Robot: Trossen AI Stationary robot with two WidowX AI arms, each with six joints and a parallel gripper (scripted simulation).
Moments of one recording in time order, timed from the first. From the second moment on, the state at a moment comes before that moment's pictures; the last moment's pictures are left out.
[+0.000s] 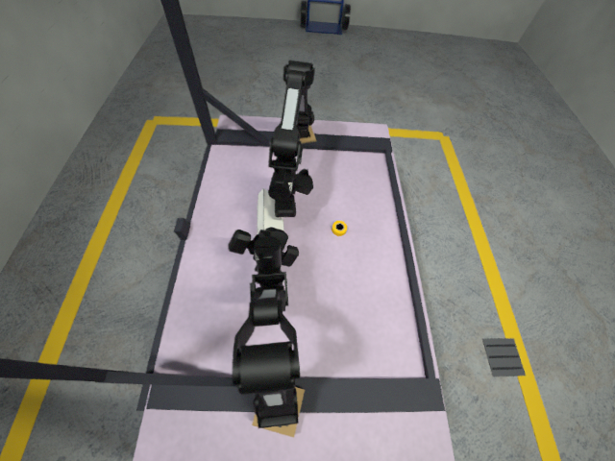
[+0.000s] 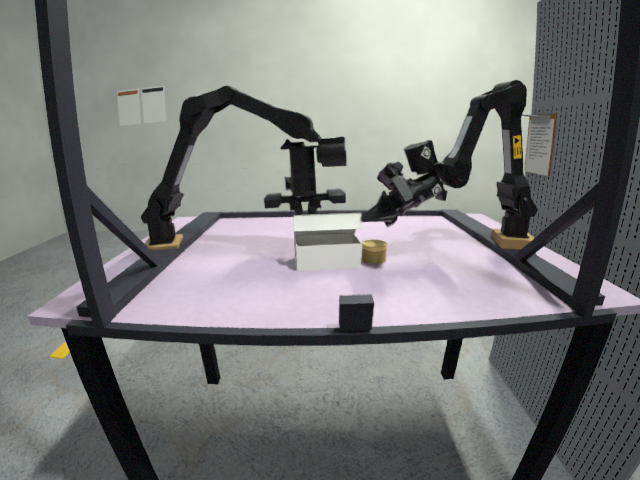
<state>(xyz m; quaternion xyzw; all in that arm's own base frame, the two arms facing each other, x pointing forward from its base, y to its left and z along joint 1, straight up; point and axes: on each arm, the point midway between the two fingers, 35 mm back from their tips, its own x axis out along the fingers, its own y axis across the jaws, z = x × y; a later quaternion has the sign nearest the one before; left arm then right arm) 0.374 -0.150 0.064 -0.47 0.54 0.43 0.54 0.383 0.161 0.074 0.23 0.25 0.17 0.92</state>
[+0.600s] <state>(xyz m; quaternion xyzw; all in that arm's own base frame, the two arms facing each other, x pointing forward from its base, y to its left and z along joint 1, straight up) 0.374 -0.150 0.063 -0.47 0.54 0.43 0.54 0.384 0.156 0.077 0.23 0.25 0.17 0.92</state>
